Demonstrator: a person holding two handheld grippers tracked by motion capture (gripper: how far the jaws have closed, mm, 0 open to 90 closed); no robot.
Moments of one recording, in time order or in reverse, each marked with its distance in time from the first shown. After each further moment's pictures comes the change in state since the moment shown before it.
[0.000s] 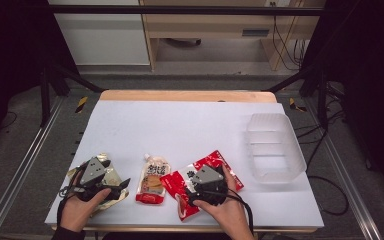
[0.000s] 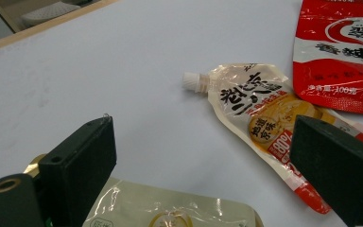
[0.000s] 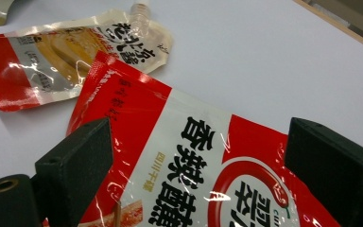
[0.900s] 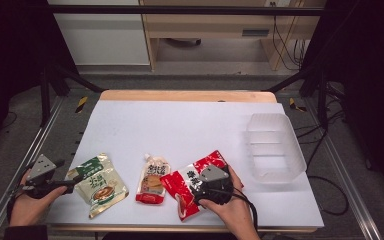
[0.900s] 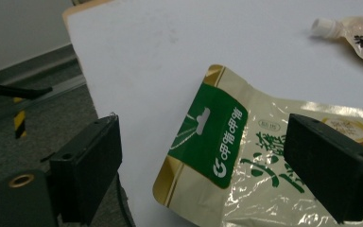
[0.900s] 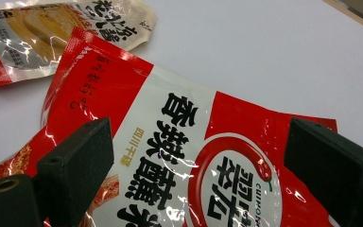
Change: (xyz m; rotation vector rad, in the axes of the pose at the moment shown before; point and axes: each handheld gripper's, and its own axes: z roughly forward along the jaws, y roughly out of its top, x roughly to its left) left arm 0.104 -0.063 -0.050 0.049 0.123 -0.074; right arm -0.012 -0.009 -0.001 0.049 -0.013 0.017
